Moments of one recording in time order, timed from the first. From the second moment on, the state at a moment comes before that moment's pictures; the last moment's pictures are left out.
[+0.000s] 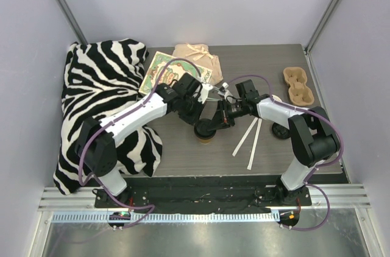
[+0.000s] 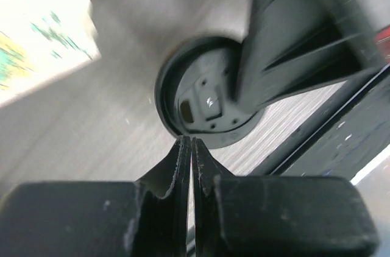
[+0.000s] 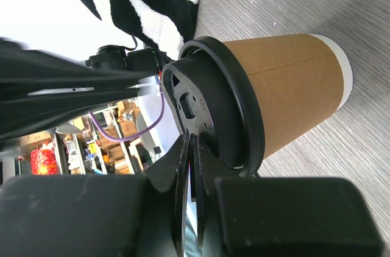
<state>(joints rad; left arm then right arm) -0.75 1.66 1.43 -0.77 0.20 -0.10 0.39 1.69 0.97 -0.26 -0.99 0.55</state>
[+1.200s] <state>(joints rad) -0.78 1.64 1.30 -0.69 0.18 -0.13 0.39 1.71 0.97 -0.27 -1.01 0.55</state>
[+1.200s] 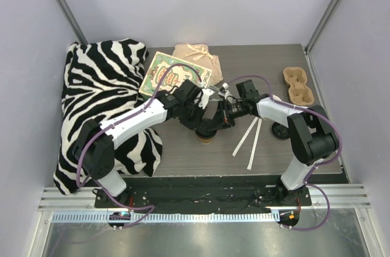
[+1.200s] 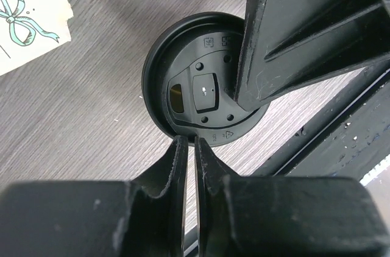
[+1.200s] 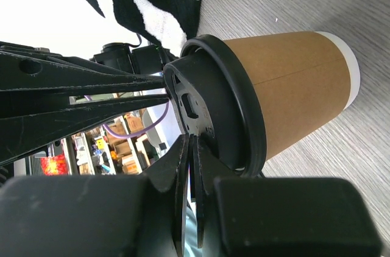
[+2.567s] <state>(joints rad) -0.72 1.31 1.14 -0.59 0.51 0.23 0.40 1.65 1.16 -0.46 -0.75 0.36</state>
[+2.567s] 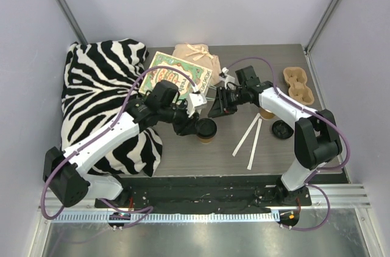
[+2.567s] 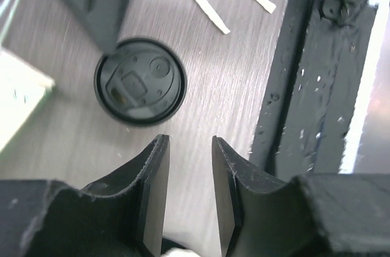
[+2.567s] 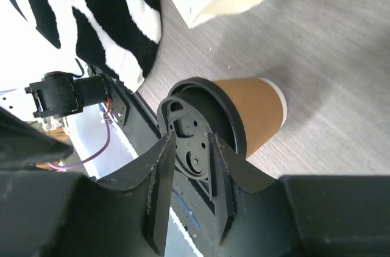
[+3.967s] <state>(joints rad) -0.87 1.45 1.20 -0.59 0.36 0.61 0.41 1.69 1.22 -0.58 -0.72 0.21</state>
